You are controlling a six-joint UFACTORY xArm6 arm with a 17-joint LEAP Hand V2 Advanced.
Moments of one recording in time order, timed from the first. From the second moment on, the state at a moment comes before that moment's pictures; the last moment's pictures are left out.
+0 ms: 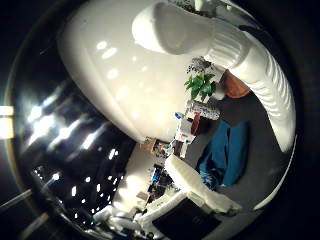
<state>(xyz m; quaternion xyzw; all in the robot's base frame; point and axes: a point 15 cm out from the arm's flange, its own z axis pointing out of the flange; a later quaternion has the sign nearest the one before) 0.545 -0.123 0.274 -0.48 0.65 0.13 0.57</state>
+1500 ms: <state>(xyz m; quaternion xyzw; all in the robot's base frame) 0.580 -0.104 0.267 -0.52 0.62 0.11 0.57</state>
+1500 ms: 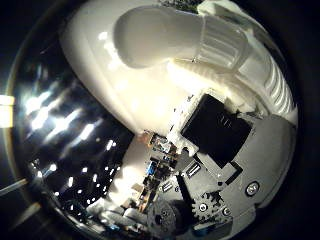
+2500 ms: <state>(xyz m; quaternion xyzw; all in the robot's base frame) 0.524 -0.077 0.318 -0.54 0.62 0.22 0.53</state>
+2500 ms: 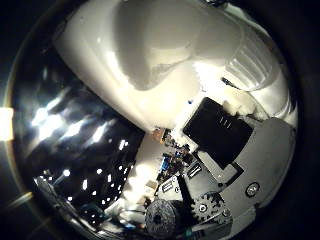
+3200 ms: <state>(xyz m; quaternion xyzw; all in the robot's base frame) 0.444 -0.022 0.424 -0.67 0.63 0.28 0.29</state>
